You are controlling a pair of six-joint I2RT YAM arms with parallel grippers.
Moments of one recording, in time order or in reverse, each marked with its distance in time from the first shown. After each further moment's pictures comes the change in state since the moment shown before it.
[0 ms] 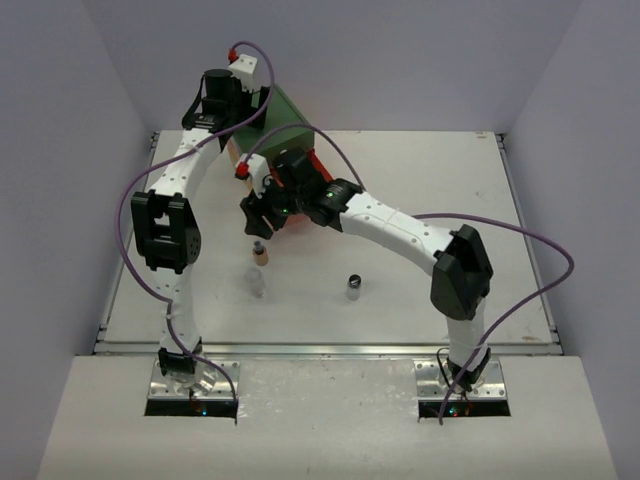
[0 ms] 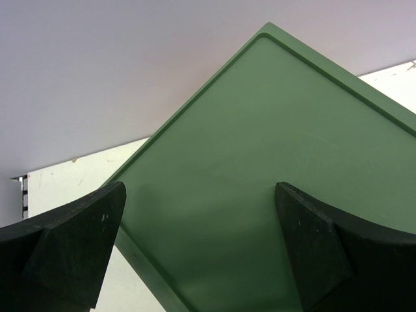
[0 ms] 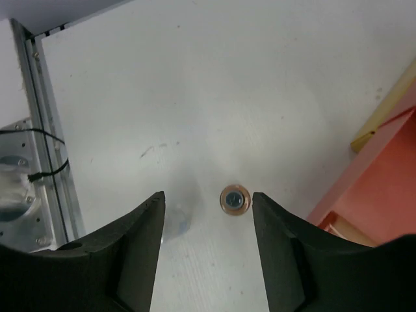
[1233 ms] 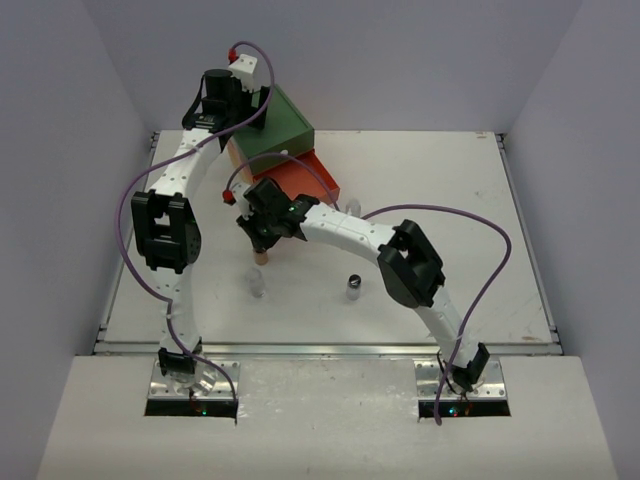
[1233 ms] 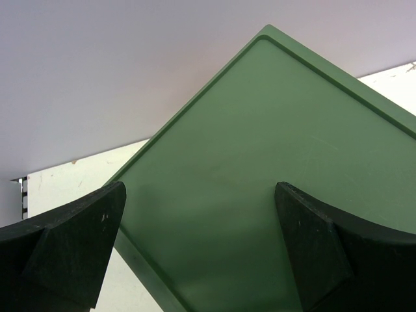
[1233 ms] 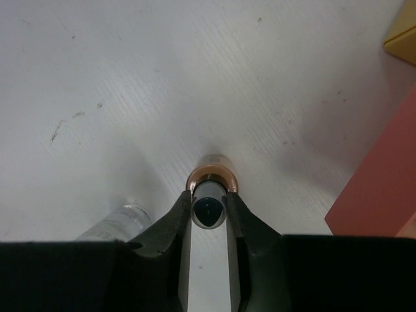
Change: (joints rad) left arm 0.000 0.003 0.001 0.007 0.002 -0.001; right arm 0.069 0.346 0.210 -0.163 0.257 0.098
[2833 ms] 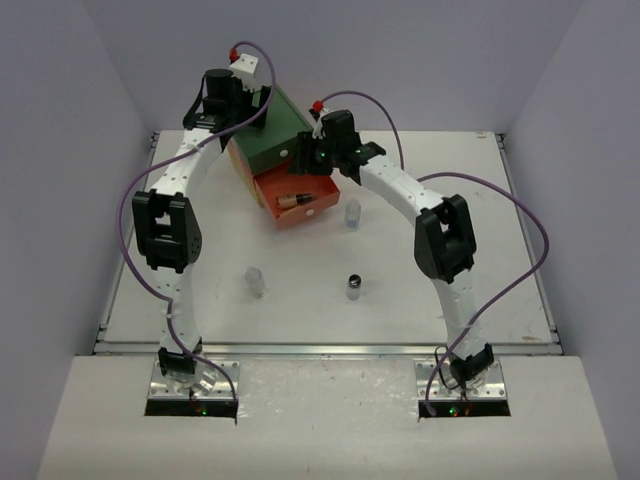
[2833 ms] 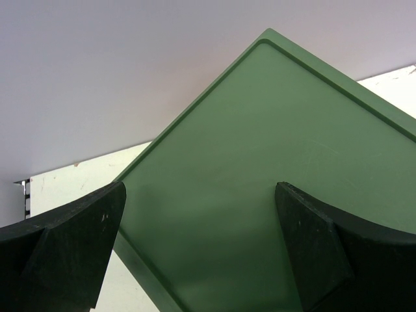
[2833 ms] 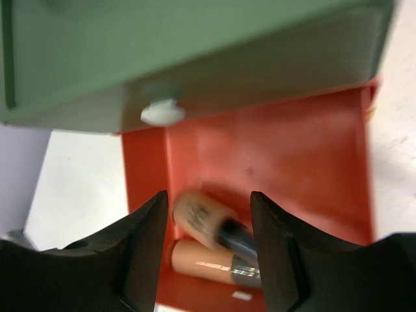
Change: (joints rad) left arm 0.000 0.007 0.007 0.007 -0.007 0.007; right arm -0.388 -0.038 0.049 0.179 -0.181 0.457
